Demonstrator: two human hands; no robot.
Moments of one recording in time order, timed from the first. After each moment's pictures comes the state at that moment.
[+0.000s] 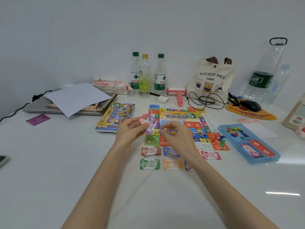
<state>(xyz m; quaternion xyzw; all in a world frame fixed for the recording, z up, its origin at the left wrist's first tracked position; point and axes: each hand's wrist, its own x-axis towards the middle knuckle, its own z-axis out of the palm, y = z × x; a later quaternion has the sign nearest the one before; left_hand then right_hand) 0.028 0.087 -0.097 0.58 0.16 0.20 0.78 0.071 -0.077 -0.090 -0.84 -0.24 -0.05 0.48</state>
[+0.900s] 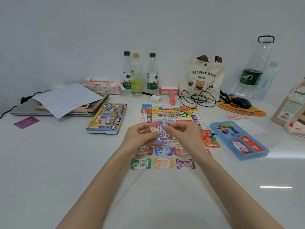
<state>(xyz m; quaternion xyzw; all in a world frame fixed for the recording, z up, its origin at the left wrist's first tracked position) 0.026 0.044 -0.093 0.66 0.09 0.09 0.74 0.078 -0.116 -0.079 -0.78 -0.17 -0.02 0.60</state>
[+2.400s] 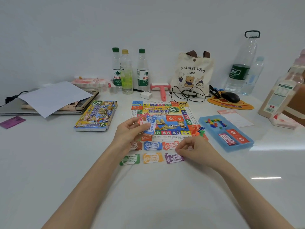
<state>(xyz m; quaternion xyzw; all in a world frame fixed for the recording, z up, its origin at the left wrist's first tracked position) 0.034 0.033 -0.098 0.59 0.12 0.11 0.79 0.074 -0.196 -0.098 -0.90 -0.23 0.08 0.36</state>
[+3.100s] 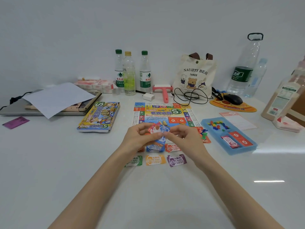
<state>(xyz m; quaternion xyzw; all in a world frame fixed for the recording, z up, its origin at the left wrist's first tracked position) 0.024 0.019 -0.095 0.67 0.05 0.07 0.73 0.063 -0.151 -0.084 -0.81 -0.19 0.00 0.56</state>
